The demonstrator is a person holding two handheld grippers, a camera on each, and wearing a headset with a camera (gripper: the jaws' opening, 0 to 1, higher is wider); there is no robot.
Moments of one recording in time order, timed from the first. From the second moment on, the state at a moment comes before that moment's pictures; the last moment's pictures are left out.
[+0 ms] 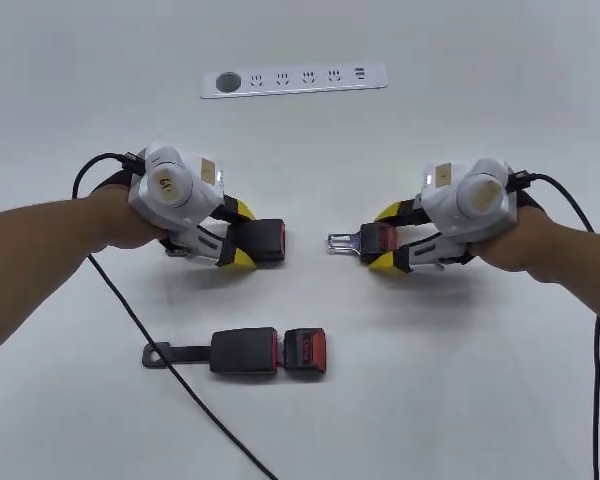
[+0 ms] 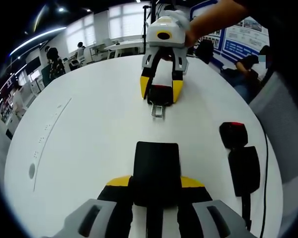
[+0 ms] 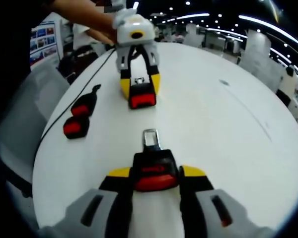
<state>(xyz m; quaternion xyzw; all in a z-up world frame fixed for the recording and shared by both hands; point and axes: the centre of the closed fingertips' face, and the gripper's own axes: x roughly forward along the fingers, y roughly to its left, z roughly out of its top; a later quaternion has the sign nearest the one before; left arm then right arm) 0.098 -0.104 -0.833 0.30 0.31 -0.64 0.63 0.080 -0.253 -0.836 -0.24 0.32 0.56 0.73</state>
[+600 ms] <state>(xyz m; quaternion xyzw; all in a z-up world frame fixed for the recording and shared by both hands) 0.097 -0.103 -0.832 0.31 0.31 -0.65 0.62 0.076 -0.293 -0.835 -0.25 0.33 0.55 0.73</state>
